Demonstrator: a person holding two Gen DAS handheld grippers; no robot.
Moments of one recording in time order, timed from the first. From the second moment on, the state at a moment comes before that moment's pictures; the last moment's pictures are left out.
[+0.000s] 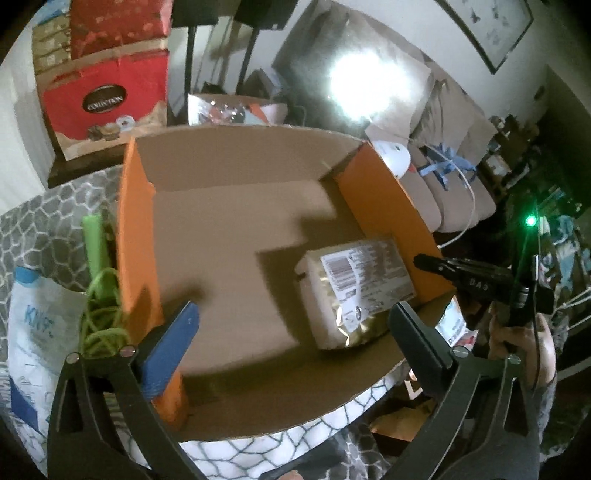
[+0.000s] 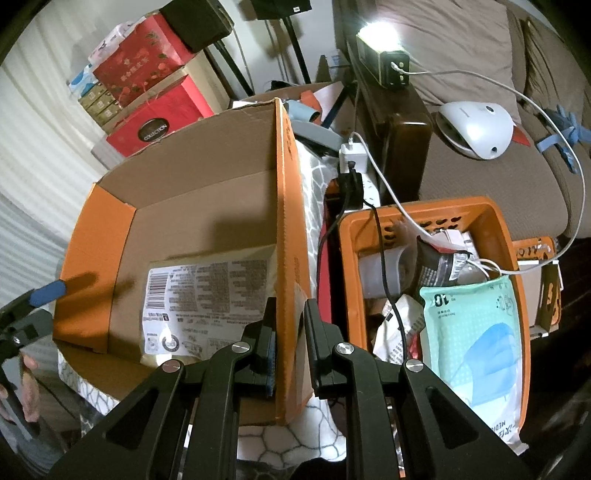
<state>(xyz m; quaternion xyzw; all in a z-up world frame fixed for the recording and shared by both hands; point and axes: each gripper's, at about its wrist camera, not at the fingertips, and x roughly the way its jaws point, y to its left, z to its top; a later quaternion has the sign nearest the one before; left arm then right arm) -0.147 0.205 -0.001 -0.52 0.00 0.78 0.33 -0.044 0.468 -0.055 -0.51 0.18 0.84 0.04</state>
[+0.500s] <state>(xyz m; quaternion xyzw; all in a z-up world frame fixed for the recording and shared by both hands) -0.157 0.162 0.023 -0.48 0.03 0.84 0.26 -0.043 0.469 -0.056 -0.51 0.18 0.84 0.04</state>
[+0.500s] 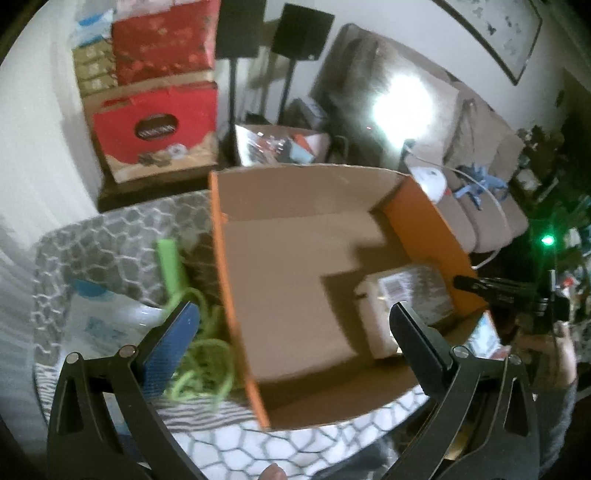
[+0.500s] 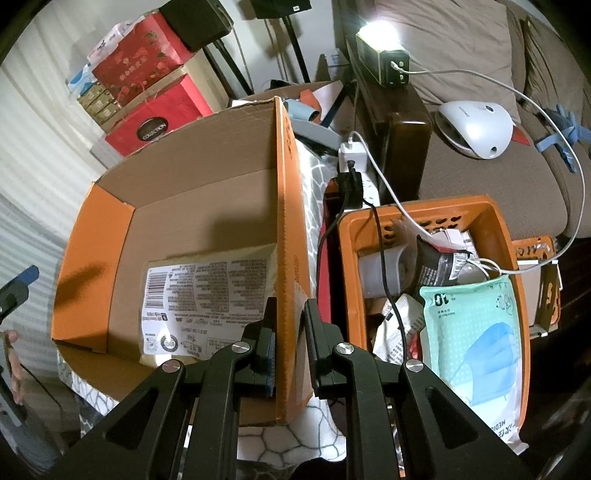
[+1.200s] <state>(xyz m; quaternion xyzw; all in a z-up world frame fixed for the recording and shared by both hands) -0.233 0.061 -0.001 -0.49 0.01 0.86 0.15 -0.040 0.471 -0.060 -0.51 0.18 0.84 0.05</state>
